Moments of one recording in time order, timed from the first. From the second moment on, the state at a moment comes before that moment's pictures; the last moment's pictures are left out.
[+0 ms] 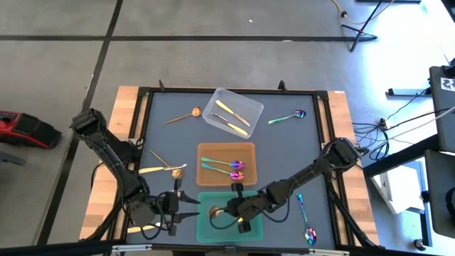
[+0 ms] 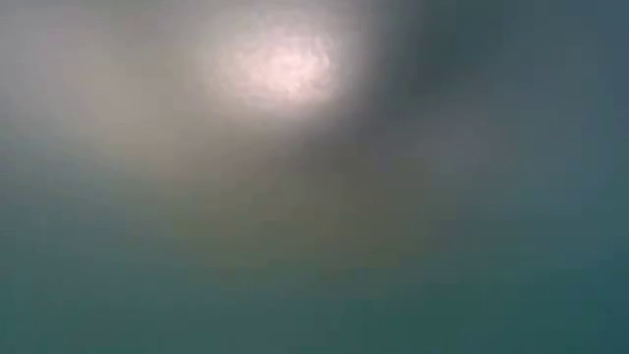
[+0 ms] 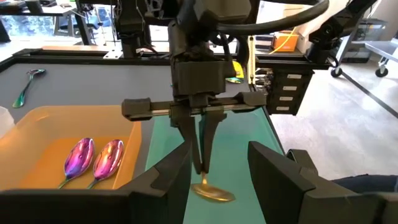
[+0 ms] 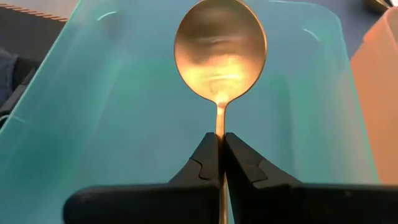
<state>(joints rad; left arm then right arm) -0.89 1.47 0.82 0.23 -0.85 -0.39 0.54 2.01 1.28 0.00 0.23 0.23</state>
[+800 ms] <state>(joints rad) -0.89 1.47 0.82 0.20 -0.87 -0.39 0.55 1.93 1.28 -0.01 0.19 0.34</state>
